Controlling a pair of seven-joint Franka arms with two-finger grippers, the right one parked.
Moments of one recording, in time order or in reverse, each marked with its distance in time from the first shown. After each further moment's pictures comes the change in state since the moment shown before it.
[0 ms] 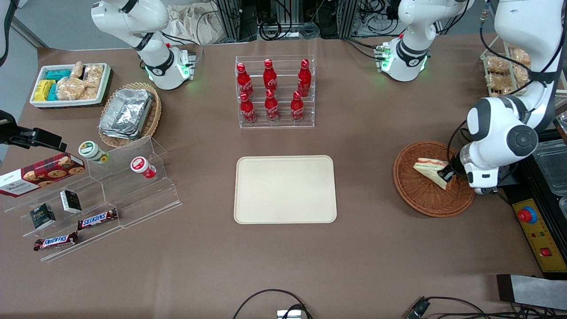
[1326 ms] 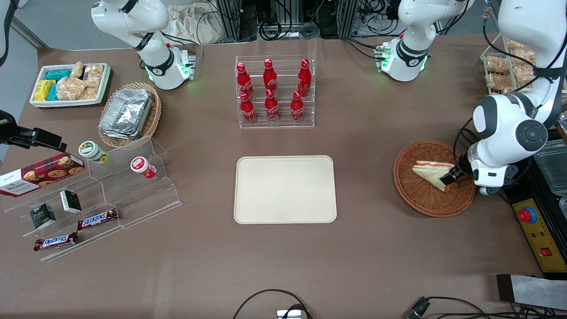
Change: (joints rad) arm 0.009 -0.008 0.038 -0.061 0.002 0.129 0.154
